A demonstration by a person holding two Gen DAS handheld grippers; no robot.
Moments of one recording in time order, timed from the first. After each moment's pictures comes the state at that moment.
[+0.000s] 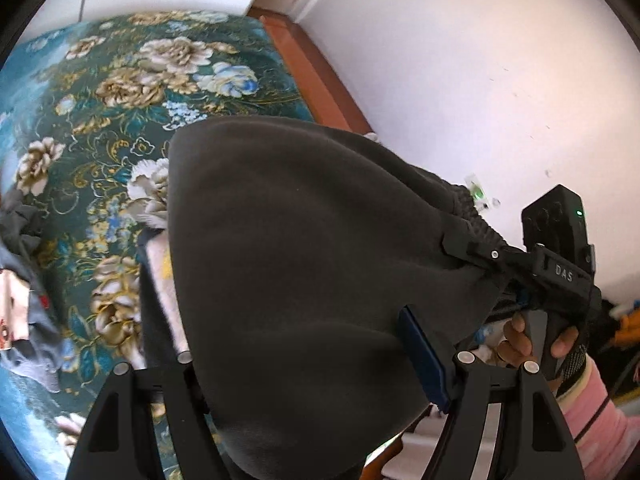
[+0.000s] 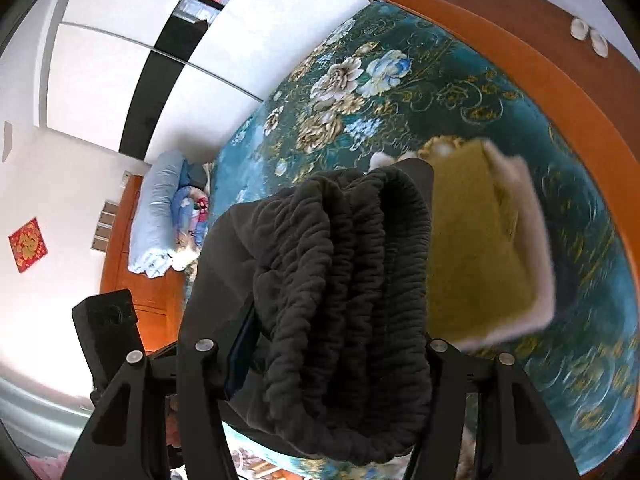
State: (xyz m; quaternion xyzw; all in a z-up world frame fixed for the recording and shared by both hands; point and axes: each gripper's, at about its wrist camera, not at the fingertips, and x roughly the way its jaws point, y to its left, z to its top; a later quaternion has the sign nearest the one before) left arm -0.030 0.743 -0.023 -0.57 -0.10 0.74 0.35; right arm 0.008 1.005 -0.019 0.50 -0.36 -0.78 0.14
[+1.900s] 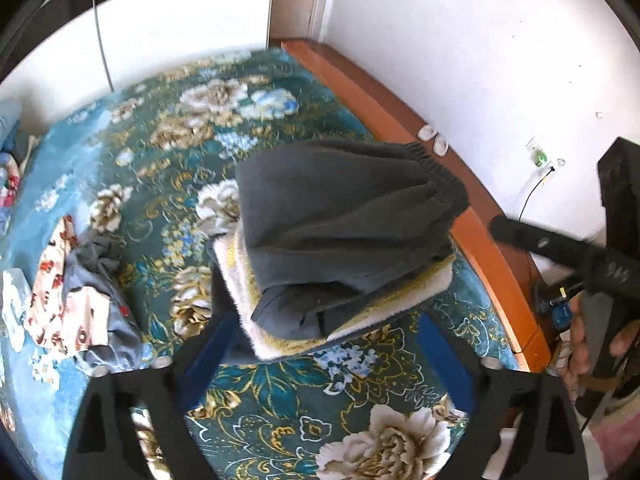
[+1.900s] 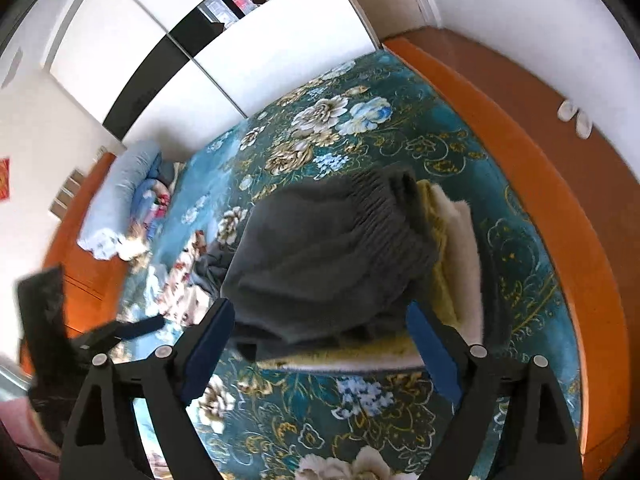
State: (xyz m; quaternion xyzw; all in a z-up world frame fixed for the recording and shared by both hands) left arm 0.043 0.750 -0.010 -0.50 0.06 0.82 0.26; right arm 0.082 0.980 -0.018 0.45 -0.23 -0.86 0.07
